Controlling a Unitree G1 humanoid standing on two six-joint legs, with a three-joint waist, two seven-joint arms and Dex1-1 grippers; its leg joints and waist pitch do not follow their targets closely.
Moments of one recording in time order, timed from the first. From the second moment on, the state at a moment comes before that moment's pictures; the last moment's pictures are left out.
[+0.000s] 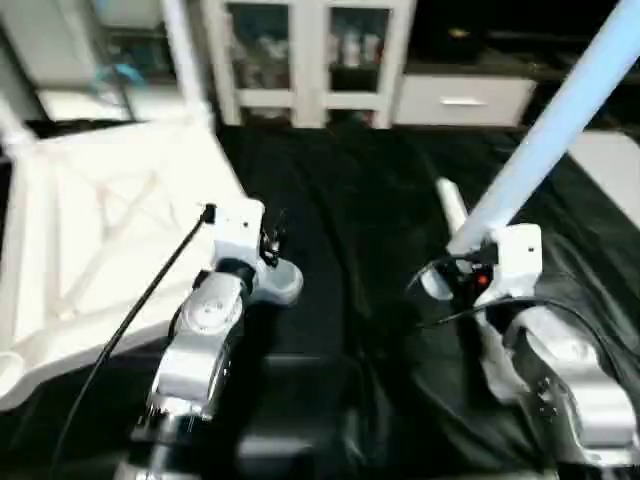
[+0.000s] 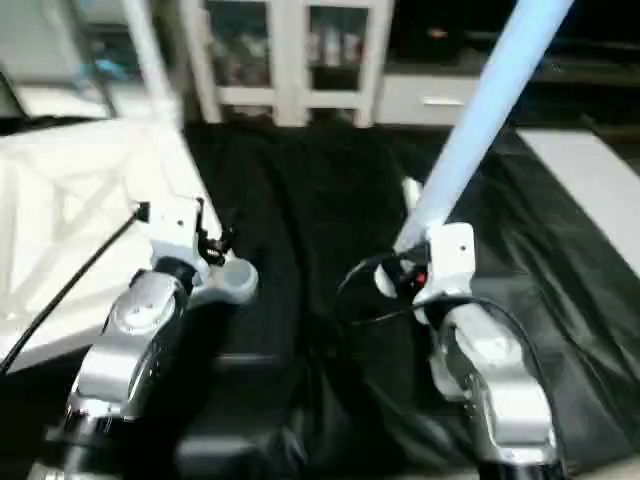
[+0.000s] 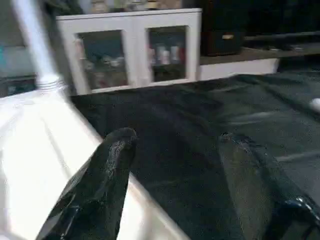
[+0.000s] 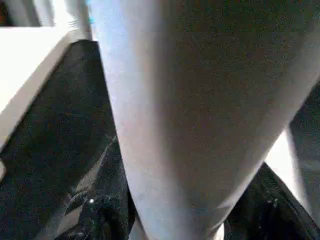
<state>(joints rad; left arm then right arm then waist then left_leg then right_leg) -0.30 0.10 -0.06 0.04 0.00 0.24 -0.06 -0.13 -0.24 -0.04 -0.19 0.22 0.45 0.29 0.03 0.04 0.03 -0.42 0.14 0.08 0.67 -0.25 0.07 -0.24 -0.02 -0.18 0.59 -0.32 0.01</state>
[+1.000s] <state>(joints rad) -0.35 0.27 0.02 0.10 -0.16 0.19 -0.41 -0.13 -0.24 0.00 -0.19 0.29 0.43 0.39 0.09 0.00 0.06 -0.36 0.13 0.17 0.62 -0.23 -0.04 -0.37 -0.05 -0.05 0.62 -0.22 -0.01</state>
